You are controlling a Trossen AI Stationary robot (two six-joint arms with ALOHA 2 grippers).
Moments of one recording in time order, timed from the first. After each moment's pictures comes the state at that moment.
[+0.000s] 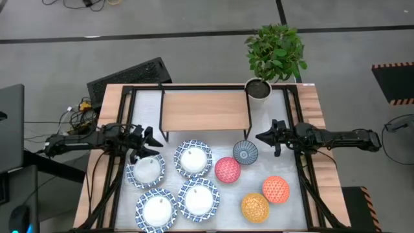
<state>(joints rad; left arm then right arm) 0.08 0.05 0.01 0.06 0.30 -0.49 -0.04 0.15 0.00 0.04 0.05 0.41</state>
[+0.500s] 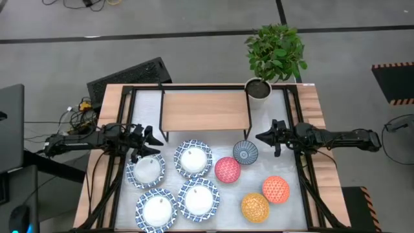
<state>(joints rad) 0.08 0.07 0.01 0.06 0.27 -0.49 -0.04 0.15 0.00 0.04 0.05 0.41</state>
